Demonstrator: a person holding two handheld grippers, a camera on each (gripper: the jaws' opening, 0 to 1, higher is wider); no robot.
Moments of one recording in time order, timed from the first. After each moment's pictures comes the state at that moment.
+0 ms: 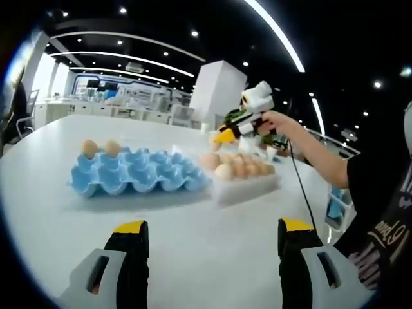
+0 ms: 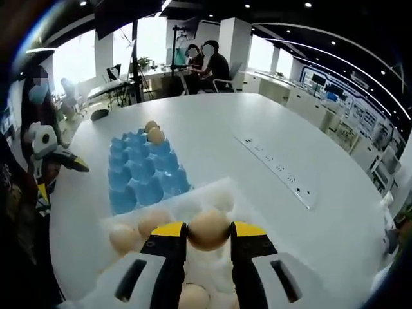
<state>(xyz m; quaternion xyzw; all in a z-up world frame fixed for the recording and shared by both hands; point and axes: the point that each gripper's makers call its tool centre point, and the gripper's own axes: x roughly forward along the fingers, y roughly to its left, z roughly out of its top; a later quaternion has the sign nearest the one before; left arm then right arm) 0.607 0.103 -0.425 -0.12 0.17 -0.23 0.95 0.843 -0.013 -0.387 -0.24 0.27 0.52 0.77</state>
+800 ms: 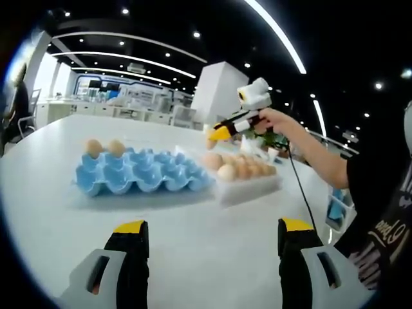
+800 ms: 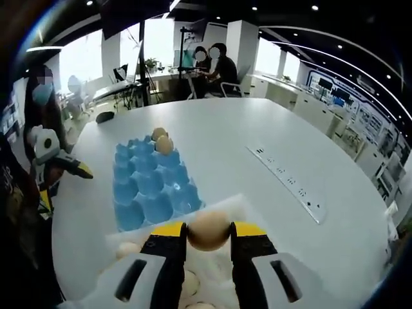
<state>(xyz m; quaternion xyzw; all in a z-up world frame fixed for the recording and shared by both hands) 0.605 0.109 -0.426 -0.12 0.17 -0.23 0.95 0.839 0.016 -0.383 -0.24 0.26 0.54 0.76</state>
